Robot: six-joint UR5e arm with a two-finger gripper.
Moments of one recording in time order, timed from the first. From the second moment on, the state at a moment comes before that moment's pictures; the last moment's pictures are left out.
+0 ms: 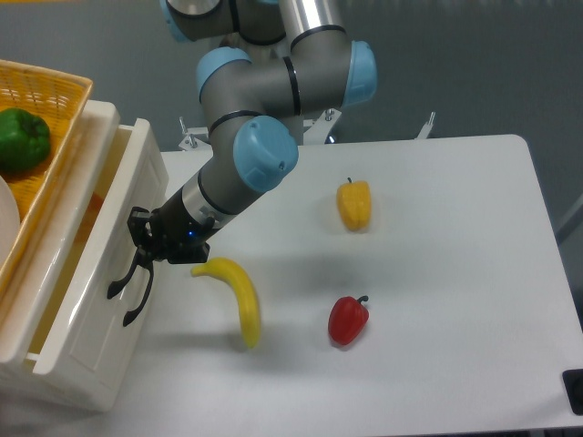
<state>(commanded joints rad) 2.29 -1.87 -1.58 -1.32 0.85 0.46</state>
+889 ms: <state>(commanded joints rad) 2.26 -1.87 -1.59 -1.32 0.86 0.43</state>
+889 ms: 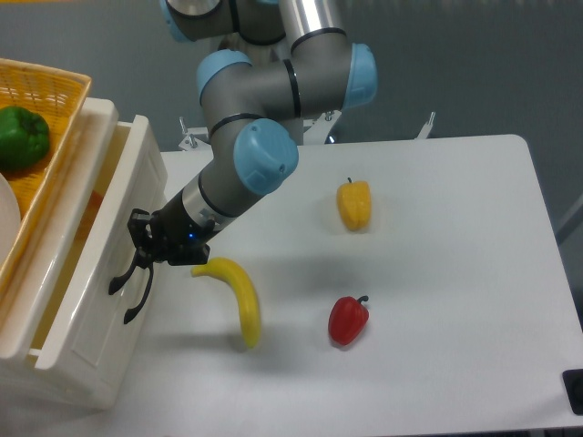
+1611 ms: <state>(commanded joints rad) 2.42 -1.88 -1.57 -1.32 0.91 0.46</state>
